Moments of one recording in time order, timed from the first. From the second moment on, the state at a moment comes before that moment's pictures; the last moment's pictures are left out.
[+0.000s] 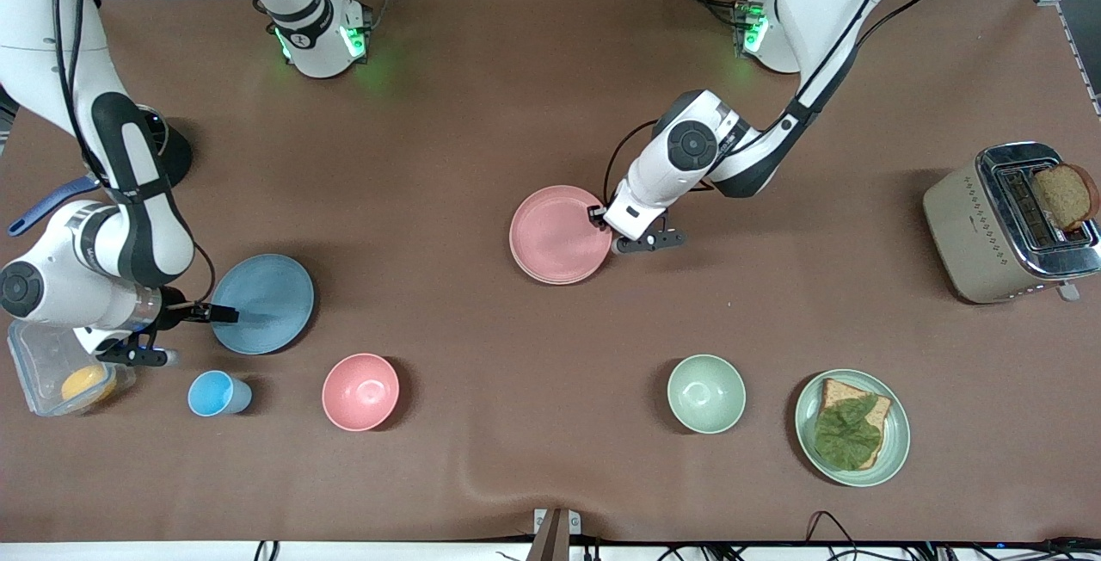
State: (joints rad) left arm -0.14 0.54 -0.56 -2.04 0.06 2.61 -0.87; right arm -0.16 0.66 -0.05 -1.70 0.10 2.21 -0.17
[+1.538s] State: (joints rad) left arm 0.35 0.08 -0.50 -1.52 0.15 1.70 -0.53; right arm -0.16 0.67 -0.05 -1.68 0.15 2.19 -0.17
